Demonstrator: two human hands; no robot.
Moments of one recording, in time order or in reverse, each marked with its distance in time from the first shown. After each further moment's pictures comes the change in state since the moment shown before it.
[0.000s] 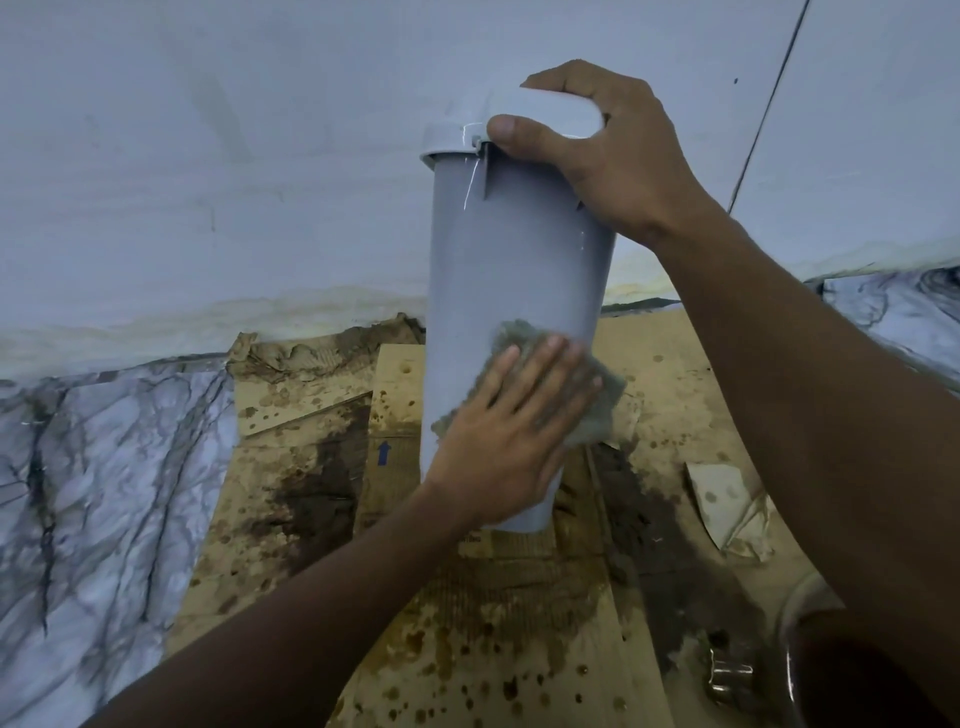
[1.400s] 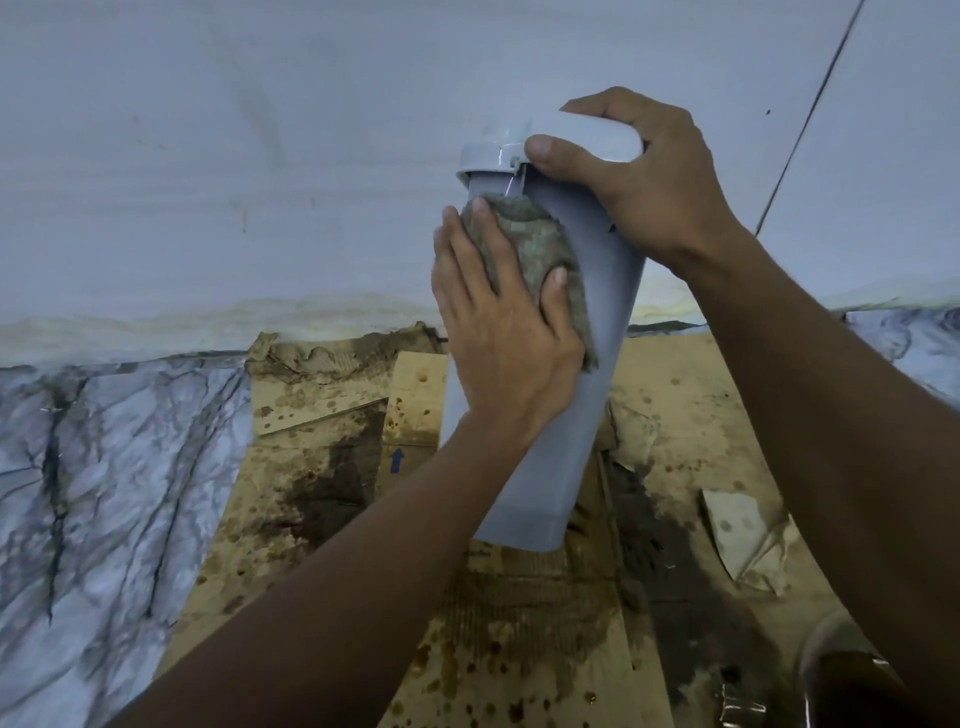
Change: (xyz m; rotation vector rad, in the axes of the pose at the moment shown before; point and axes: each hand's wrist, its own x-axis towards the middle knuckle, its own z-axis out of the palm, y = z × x) left_hand 0.082 -0.028 -0.035 -0.406 0.410 -0.874; right_hand -0.001 0.000 0.005 0.019 0.019 -0.074
